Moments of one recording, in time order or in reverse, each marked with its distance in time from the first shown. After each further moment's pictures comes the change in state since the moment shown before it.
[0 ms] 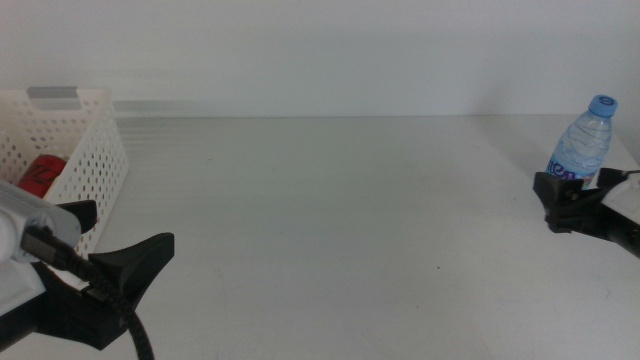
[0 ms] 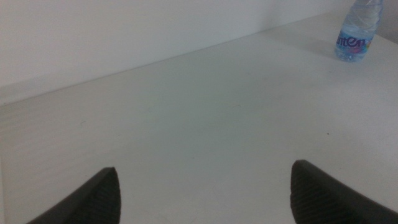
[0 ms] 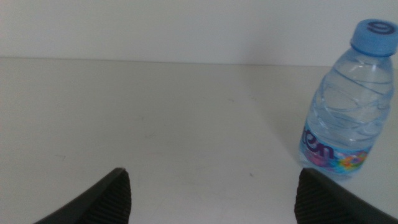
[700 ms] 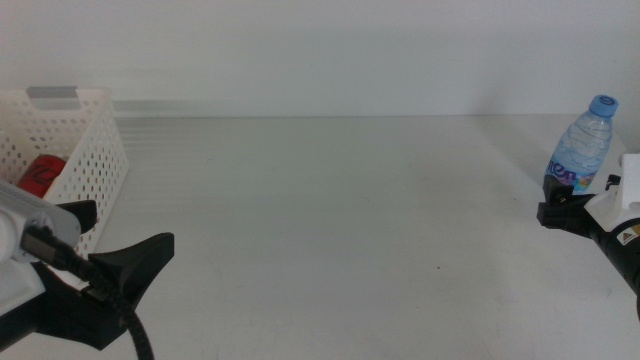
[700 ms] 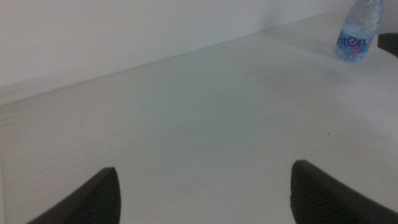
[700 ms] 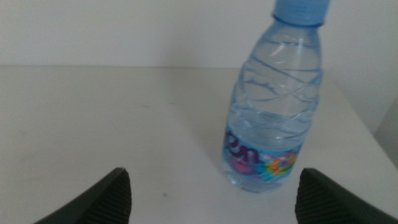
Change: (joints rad) left arm 0.000 0.000 0.000 0.000 0.000 0.000; right arm 0.000 0.386 -0.003 0.335 -0.462 -0.281
